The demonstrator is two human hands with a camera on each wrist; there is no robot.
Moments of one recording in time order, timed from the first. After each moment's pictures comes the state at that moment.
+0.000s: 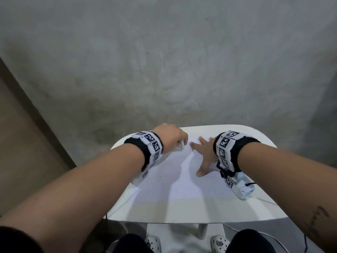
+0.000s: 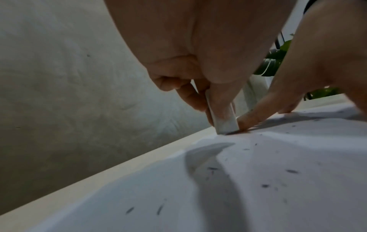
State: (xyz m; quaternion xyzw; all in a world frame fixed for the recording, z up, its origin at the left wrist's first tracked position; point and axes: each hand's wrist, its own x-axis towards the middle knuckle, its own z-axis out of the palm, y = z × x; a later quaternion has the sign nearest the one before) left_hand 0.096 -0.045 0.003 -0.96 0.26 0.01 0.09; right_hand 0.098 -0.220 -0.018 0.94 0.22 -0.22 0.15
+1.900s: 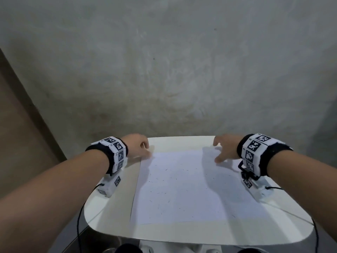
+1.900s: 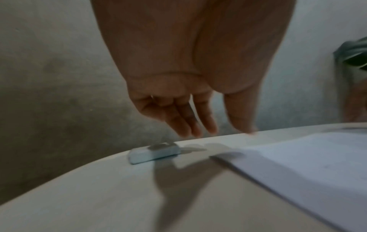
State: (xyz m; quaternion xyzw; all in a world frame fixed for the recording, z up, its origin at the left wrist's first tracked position) left_hand 0.104 0.064 -0.016 -0.99 -0.02 0.09 -0.10; right_hand 0.128 -0.249 0.029 0.97 0.16 -0.18 0.05
